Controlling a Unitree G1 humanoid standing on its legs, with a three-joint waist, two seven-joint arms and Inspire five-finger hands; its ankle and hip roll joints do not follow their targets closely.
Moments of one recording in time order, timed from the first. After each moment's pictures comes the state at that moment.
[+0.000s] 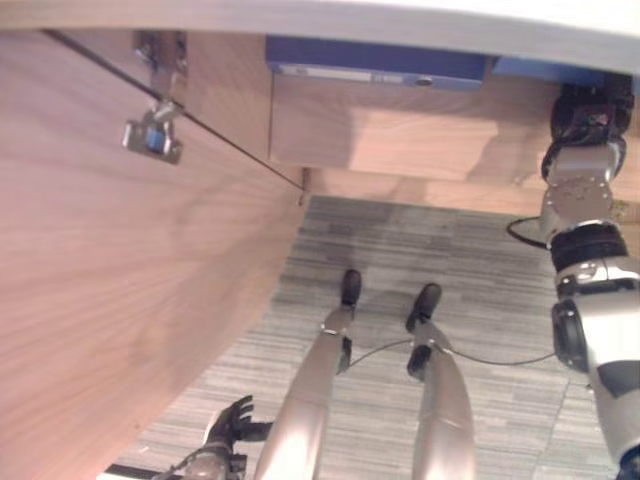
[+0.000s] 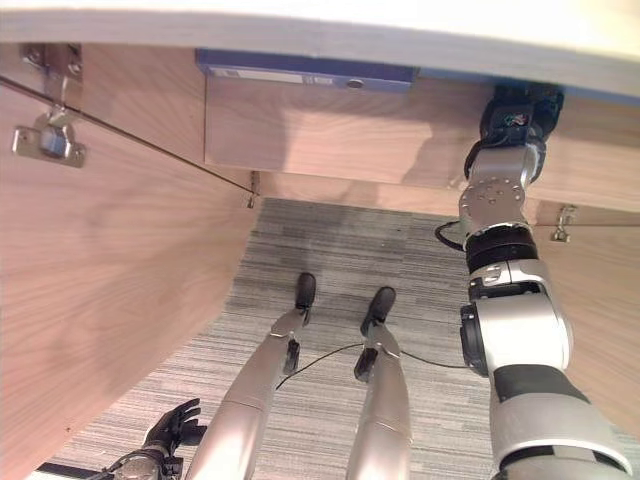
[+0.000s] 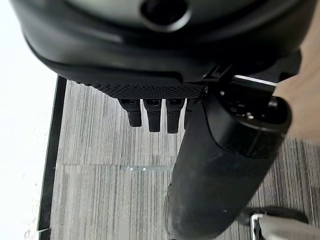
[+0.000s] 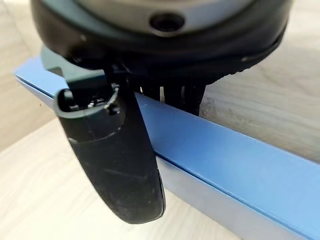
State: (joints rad) left arm 0.06 0.38 -0.35 0.84 -0.43 -0.02 0.14; right arm -1.22 -0.54 0.11 0.91 1.60 -0.36 -0.29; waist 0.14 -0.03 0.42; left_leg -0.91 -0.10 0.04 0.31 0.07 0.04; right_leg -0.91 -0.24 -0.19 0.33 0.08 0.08
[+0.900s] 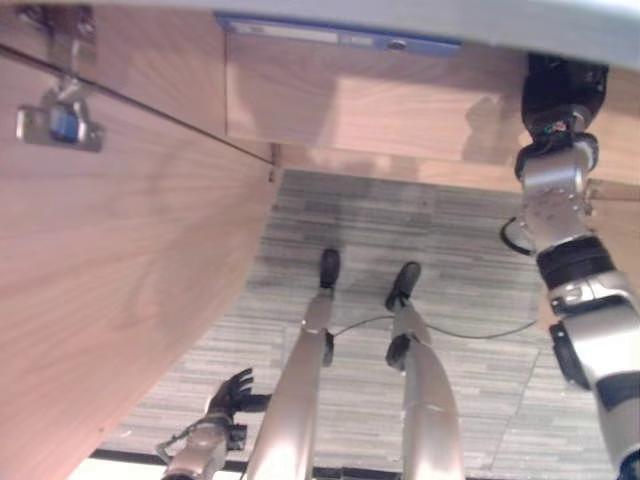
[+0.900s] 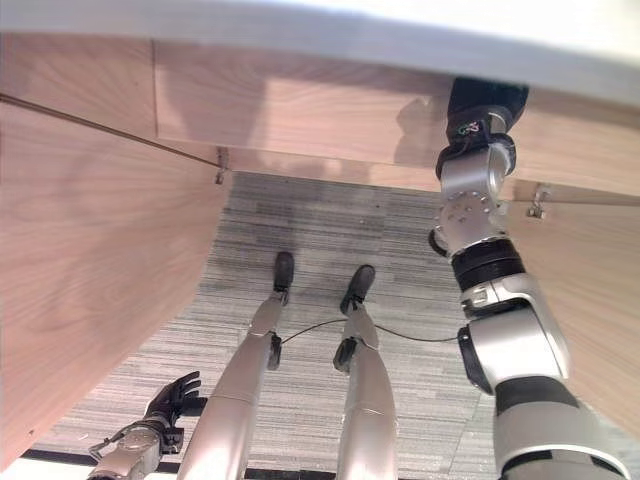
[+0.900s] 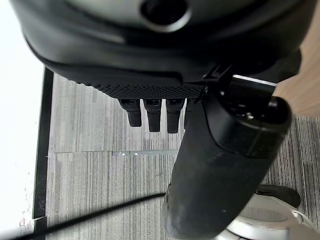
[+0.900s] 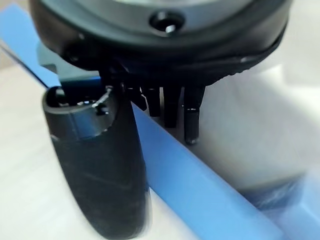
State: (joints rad) left arm -0.09 0.42 -0.35 0.83 -0.47 0.01 0.14; right arm -1.17 -0.71 0.48 0.81 1.37 -0.22 -0.21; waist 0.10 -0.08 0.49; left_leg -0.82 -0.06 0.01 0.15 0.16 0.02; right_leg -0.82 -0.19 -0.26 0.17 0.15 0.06
